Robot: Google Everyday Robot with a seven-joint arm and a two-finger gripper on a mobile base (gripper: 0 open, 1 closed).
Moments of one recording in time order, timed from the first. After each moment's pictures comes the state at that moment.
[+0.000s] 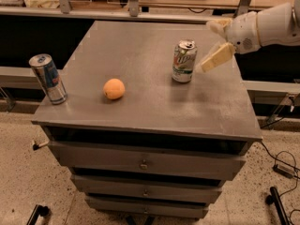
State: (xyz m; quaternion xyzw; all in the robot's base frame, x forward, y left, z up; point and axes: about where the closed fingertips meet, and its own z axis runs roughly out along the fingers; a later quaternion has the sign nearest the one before) arm 0.653 -0.152 0.925 -0.55 0.66 0.22 0.46
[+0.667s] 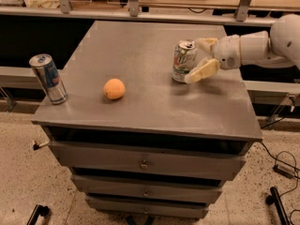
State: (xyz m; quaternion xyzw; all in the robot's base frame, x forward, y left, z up) arm 0.673 -0.134 0.869 -0.52 0.65 0.29 0.48
